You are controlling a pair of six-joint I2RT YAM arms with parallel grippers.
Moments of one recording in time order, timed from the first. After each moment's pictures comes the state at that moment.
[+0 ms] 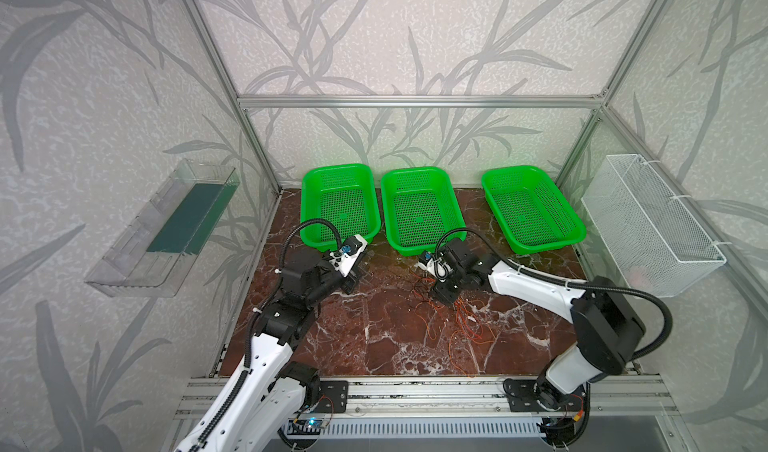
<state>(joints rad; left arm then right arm) -0.30 0.74 0.65 -0.20 0.32 0.34 0.72 1.66 1.05 -0.50 -0.14 -0.16</state>
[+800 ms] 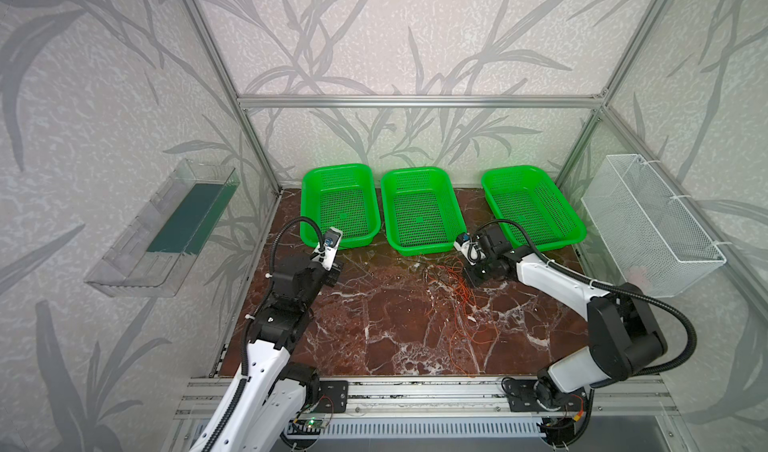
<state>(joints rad) -0.18 0.69 0.64 -0.24 -0.02 0.34 0.39 1.52 0.93 -0.51 -0.21 -0.10</state>
